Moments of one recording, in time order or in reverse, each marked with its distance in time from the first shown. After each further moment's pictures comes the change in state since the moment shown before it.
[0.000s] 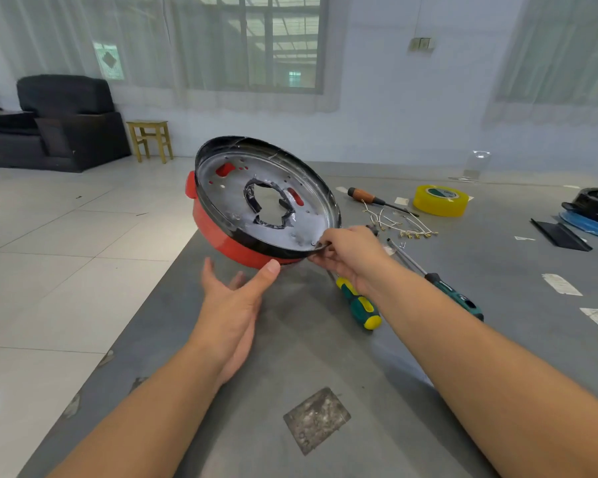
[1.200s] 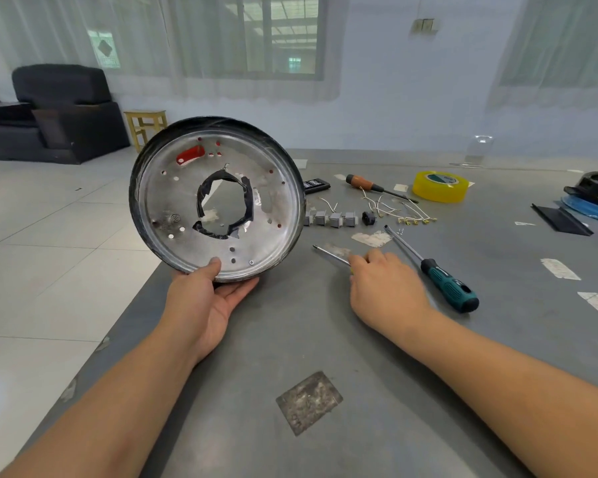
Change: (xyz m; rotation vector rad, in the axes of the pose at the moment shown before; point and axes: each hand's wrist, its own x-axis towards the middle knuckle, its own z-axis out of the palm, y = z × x) left_hand 0.028 0.001 -0.029 -0.295 0.157 -0.043; right_hand -0.049 0.045 -0.066 -1.810 0.166 -0.536
